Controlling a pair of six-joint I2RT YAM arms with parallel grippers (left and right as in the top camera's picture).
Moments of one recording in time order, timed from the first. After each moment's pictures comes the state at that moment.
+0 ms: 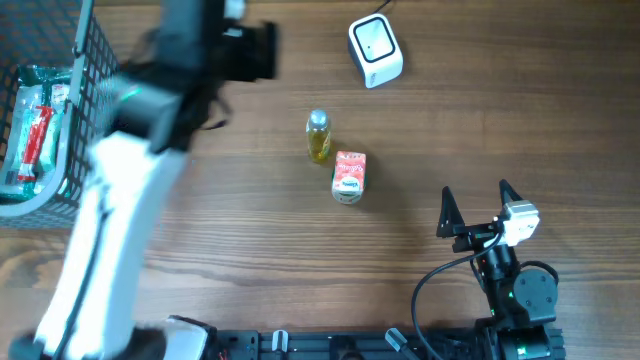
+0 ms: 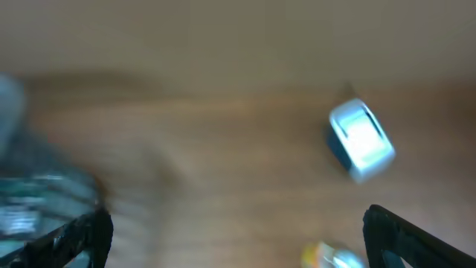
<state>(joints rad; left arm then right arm) -0.29 1.51 1.89 -0.97 -0.24 -0.11 0.12 0.02 0.01 0.00 -0.03 0.11</state>
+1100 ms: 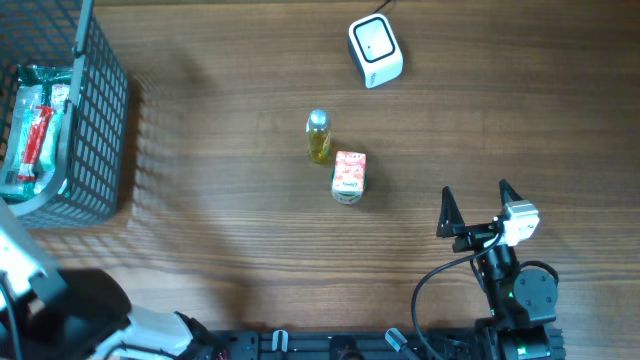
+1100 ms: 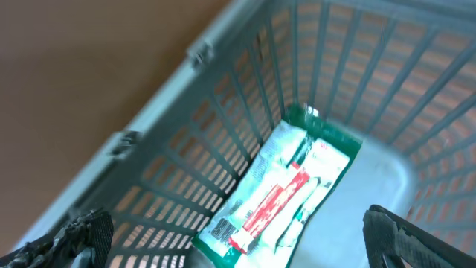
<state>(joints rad) 0.67 1.72 1.90 -0.86 -0.10 0.18 0.12 0.02 0.01 0.00 -0.03 0.11</state>
